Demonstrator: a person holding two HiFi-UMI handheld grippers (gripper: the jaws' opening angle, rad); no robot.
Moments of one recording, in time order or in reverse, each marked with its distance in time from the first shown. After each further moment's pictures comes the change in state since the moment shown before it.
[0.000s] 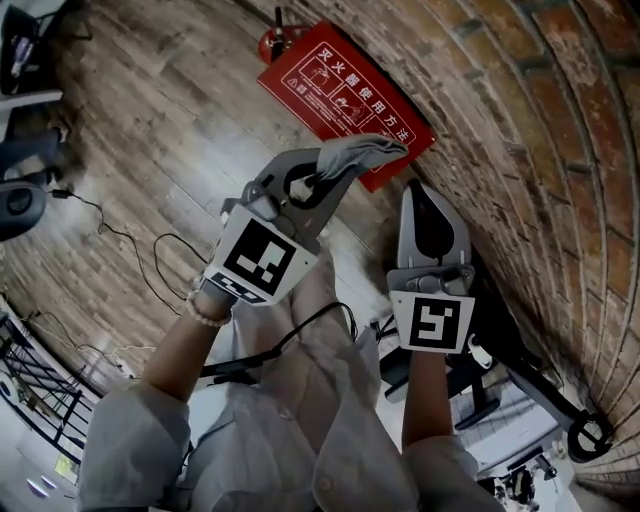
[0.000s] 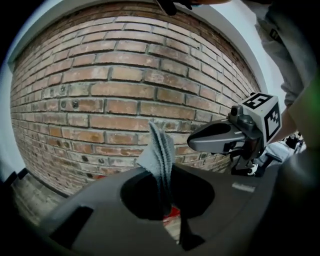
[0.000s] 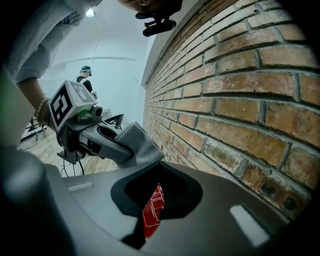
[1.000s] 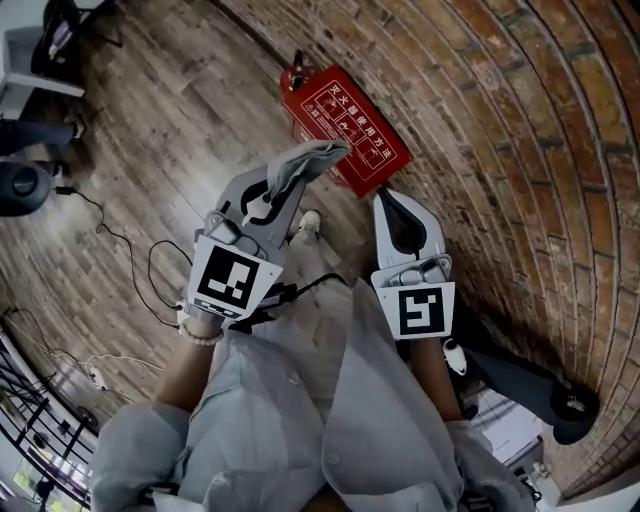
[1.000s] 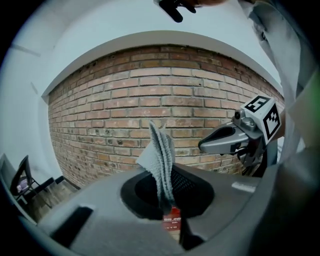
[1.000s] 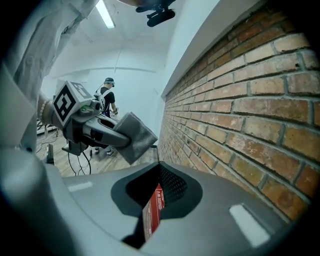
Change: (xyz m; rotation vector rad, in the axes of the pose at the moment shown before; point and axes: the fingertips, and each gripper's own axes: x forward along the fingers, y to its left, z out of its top) left arm -0.179 -0.018 0.080 0.001 -0.125 0.314; right arm -0.085 0.070 0.122 -0.125 -0.083 0.174
